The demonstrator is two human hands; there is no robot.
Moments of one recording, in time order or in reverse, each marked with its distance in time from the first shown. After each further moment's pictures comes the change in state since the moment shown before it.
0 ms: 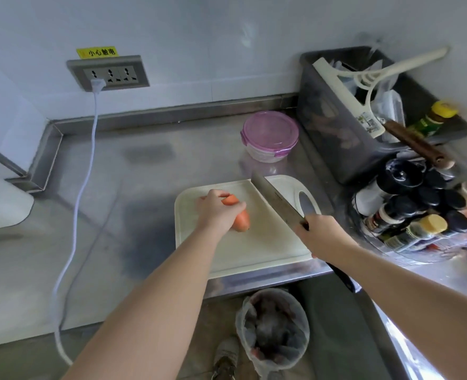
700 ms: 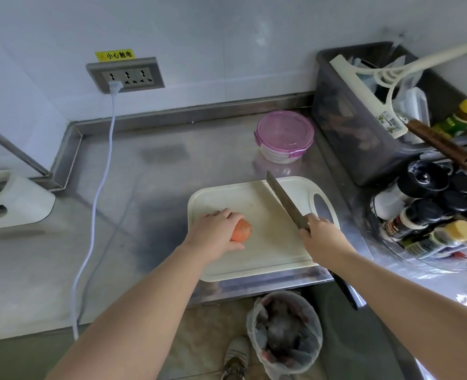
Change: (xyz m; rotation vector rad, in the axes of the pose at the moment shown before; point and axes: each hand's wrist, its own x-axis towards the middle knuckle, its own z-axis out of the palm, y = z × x) left_hand -0.013 -0.023 -0.041 1.125 -0.306 0.557; right_hand 0.012 -0.005 0.024 -0.066 0.018 -0.073
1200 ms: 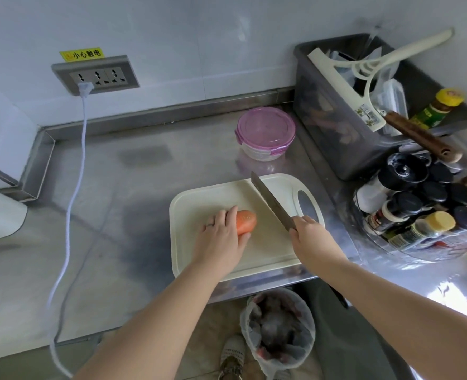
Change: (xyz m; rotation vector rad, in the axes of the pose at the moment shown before) left_hand 0.008 0.044 0.029 -0.085 0.222 -0.155; right_hand -0.009 0.006 0.001 0.001 0.067 -0.054
